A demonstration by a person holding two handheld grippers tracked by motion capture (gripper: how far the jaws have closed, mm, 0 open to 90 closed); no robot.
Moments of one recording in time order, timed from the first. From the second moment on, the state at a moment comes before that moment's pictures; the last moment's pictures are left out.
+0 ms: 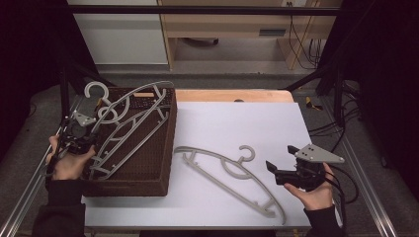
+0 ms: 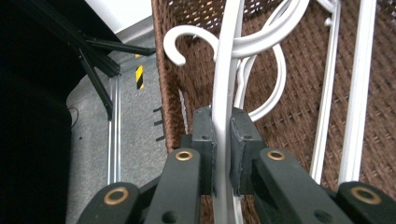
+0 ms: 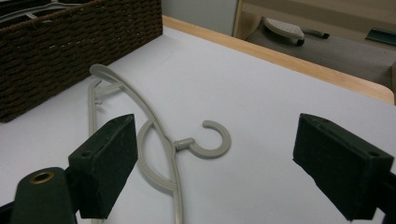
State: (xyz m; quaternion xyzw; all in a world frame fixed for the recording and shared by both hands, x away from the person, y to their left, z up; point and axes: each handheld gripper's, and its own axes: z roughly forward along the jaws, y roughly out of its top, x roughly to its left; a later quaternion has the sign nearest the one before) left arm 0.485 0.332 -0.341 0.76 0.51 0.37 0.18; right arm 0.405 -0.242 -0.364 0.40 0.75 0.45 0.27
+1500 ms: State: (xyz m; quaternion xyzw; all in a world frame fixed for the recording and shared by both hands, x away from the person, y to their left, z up) left arm 0.483 0.322 -0.361 0.77 0.51 0.33 0.20; right arm 0.409 -0.244 -0.366 0.41 0.75 0.44 0.27
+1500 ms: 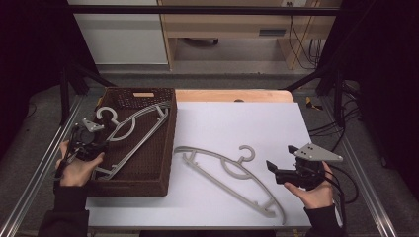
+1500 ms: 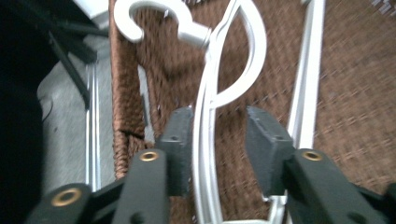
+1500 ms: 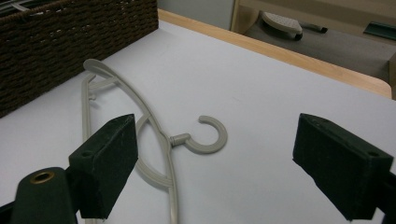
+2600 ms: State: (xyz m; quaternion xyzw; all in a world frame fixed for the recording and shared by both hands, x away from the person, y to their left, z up) left arm 0.419 0.255 -0.355 0.73 0.41 0.31 0.44; right arm 0.419 -0.240 -0.392 0.43 0.78 0.39 0.24
